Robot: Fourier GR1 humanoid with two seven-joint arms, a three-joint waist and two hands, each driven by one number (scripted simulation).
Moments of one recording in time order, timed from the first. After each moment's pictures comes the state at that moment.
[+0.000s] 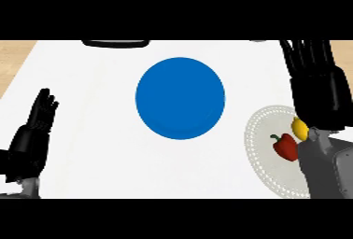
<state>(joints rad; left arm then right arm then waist) 0.00 0.41 -0.09 -1.63 0.17 0.30 -0.02 -0.40 -0.20 0.00 -1.70 -0.40 -0.18 0.06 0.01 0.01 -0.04</state>
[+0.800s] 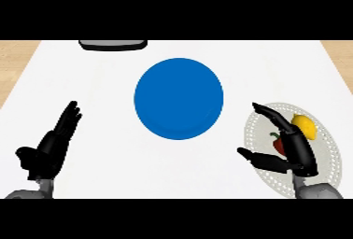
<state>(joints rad) -0.02 0.38 -0.12 -1.41 0.20 0.12 -0.12 -0.07 -0.31 0.20 -1.45 0.00 -0.14 -0.39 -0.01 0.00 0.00</state>
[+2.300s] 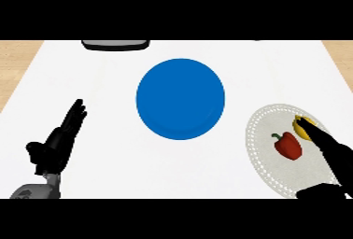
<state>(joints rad) -0.06 0.31 -0.07 -1.34 0.14 0.06 -0.14 0.13 -0.63 0.16 -1.71 0.46 0.05 0.16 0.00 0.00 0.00</state>
